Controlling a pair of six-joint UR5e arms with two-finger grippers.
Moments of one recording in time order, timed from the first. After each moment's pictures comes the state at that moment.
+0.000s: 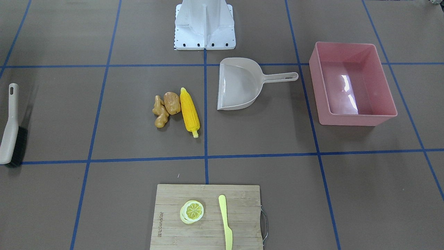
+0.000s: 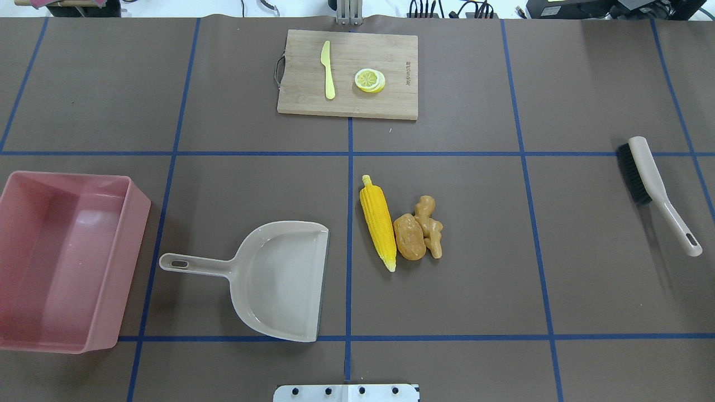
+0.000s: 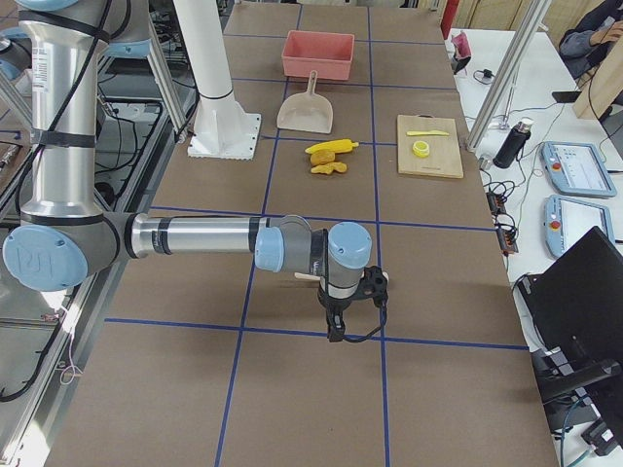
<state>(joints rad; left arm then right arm) -1.51 -1.47 -1.70 -1.68 -2.35 -0.23 1.54 -1.67 1.72 -1.66 2.30 -0.16</state>
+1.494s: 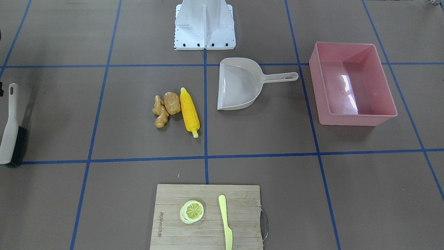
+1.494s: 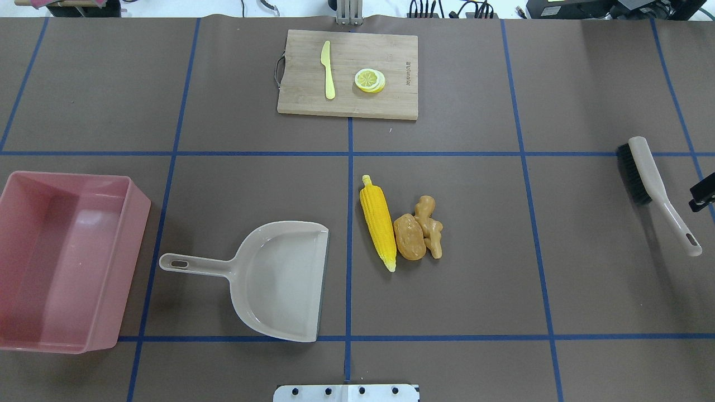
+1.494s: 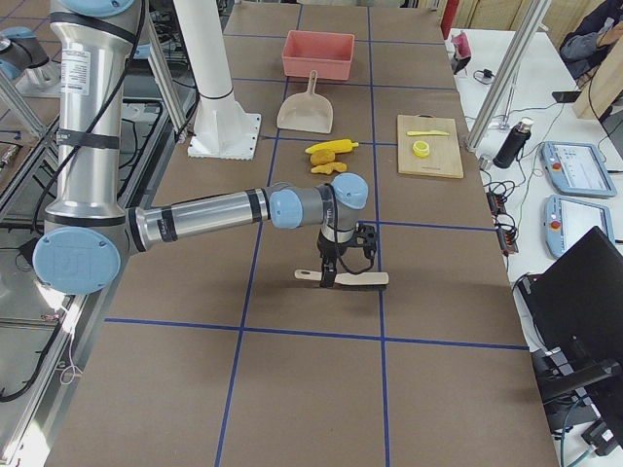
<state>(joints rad) -1.49 -1.54 -1.90 -1.43 -2.34 -0.23 1.18 -1.67 1.89 -1.66 2.24 0.33</state>
